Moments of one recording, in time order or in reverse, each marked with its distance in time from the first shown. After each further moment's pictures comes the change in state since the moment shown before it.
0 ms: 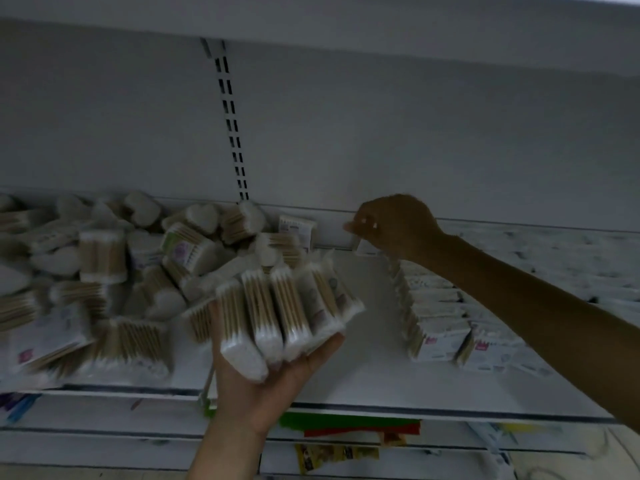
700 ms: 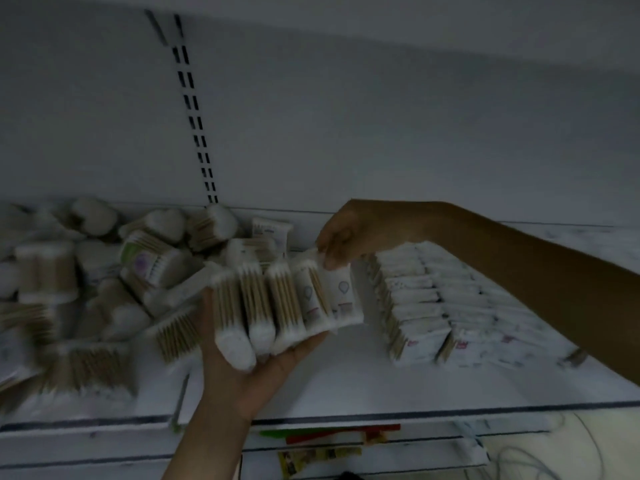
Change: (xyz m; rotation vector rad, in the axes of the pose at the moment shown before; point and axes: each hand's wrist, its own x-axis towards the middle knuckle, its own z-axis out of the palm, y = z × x) left_hand 0.034 -0.006 -0.007 -0.345 -0.081 -0.160; right_hand 0.001 -0.010 -0.037 0.563 -0.582 -0.088
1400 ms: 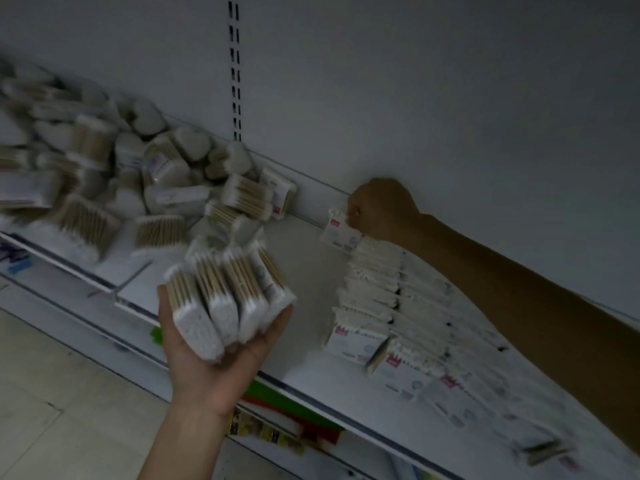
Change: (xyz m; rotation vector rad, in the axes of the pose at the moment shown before) left_hand -0.016 -0.127 0.004 -0.157 0.311 0.454; right_hand 0.045 0.112 -0.011 -0.866 0.457 -0.290
